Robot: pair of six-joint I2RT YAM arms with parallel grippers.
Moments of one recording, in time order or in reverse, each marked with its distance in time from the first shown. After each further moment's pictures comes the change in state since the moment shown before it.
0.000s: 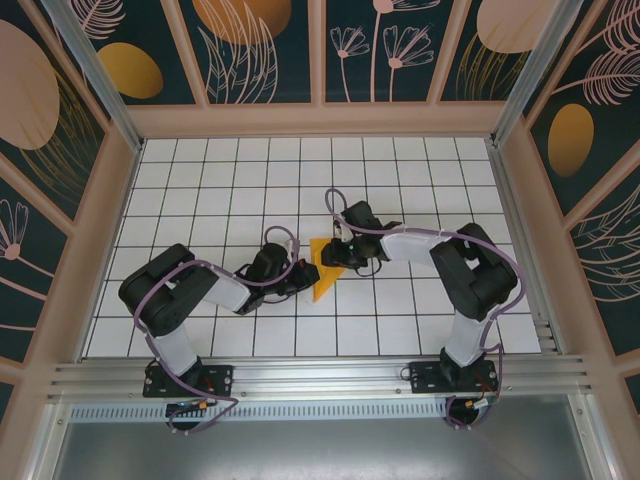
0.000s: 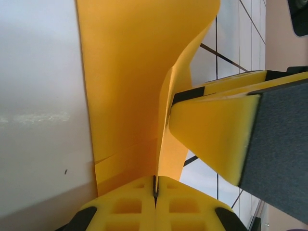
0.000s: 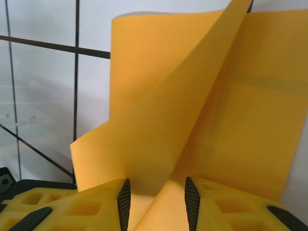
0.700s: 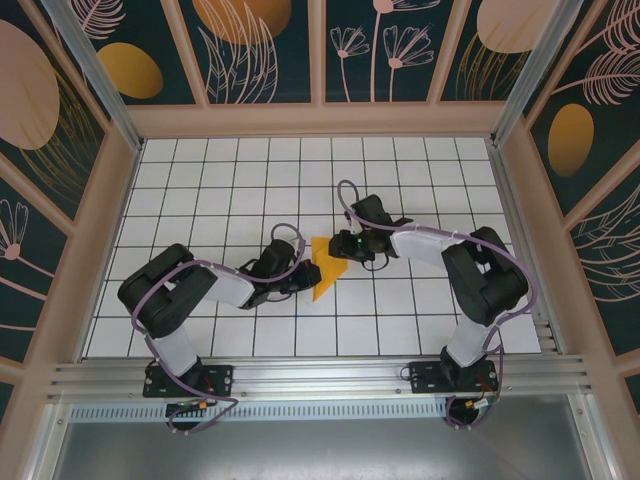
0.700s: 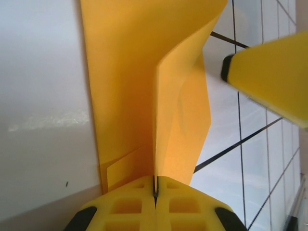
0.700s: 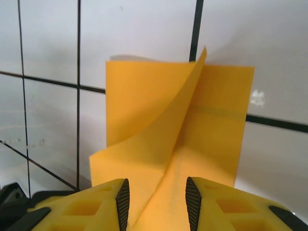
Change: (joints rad) left arm -0.019 -0.010 0.064 -0.154 -0.037 0.104; right arm -0.060 -0.064 -0.025 0.006 0.009 0.020
